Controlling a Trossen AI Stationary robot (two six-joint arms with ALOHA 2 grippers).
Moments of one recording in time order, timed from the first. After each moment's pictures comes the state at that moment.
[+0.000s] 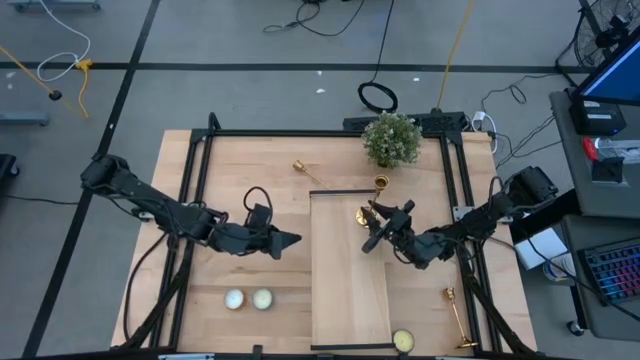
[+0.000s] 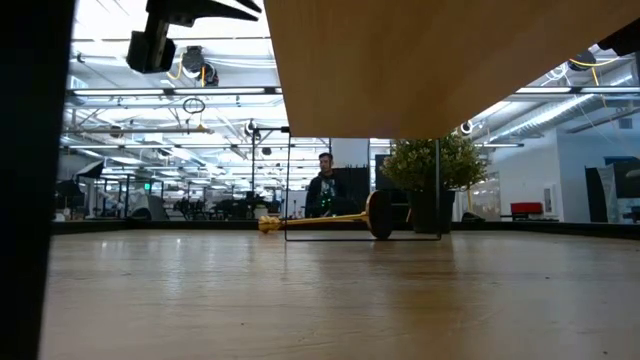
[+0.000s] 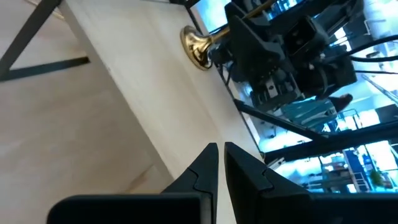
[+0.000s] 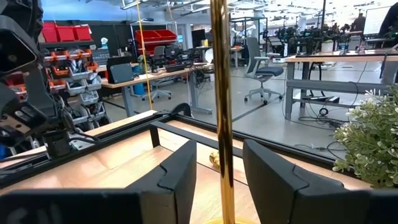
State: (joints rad) left arm -0.42 1.26 0.80 0.08 -0.51 -1.26; right arm 0.47 1.50 0.53 1.03 1.25 0.09
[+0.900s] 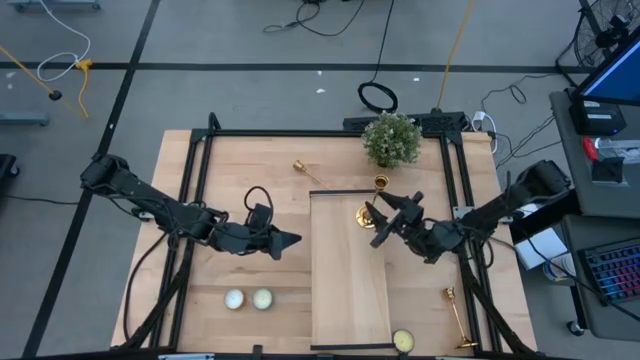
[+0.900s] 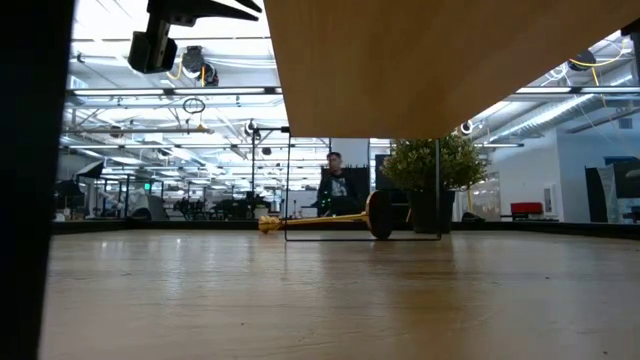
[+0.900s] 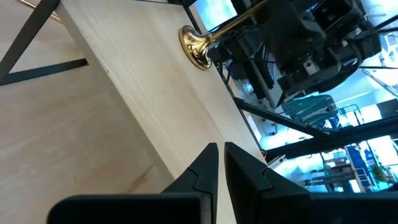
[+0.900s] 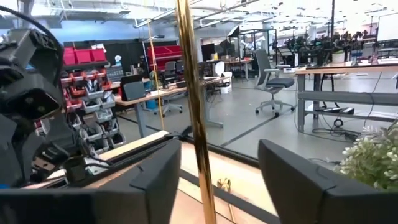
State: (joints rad) left arm -0.41 1.26 0.80 0.08 -0.50 -1.23; right arm 0.48 1.32 0.53 1.03 1.20 -0.04
